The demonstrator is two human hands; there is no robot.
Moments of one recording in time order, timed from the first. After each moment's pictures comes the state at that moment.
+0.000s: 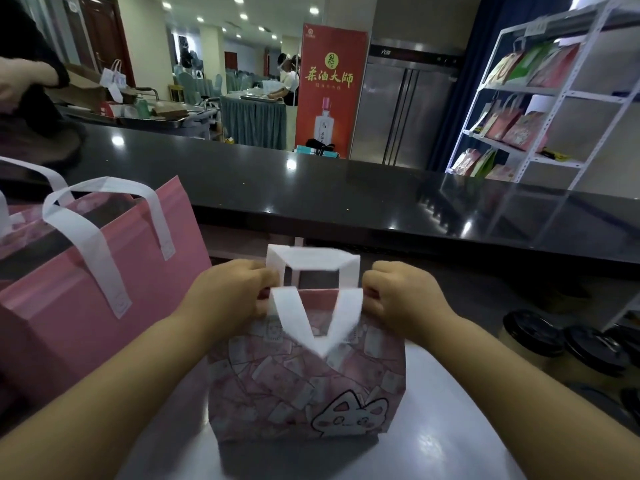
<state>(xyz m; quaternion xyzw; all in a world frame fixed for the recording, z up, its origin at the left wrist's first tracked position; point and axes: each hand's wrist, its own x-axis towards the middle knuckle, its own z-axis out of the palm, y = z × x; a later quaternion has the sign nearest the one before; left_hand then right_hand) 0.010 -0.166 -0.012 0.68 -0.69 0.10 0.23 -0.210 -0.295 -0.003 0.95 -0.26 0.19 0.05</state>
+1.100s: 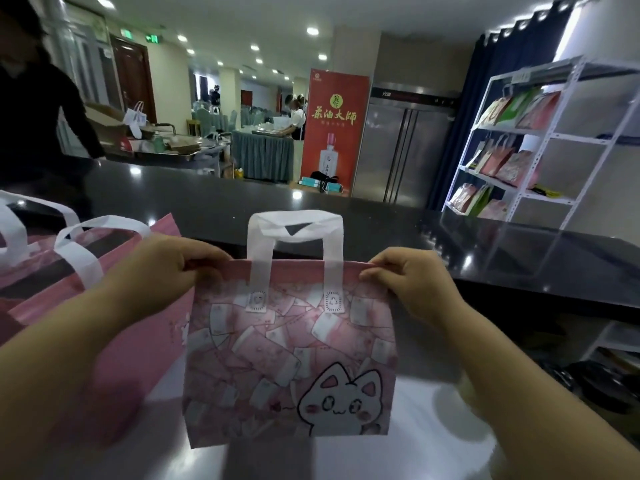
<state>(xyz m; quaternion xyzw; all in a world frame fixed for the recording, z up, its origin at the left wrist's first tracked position) 0.006 -0.125 0.075 0.69 -0.63 0.08 0.34 -0.267 -0.312 0.070 0.88 -0.28 0.33 -0.21</state>
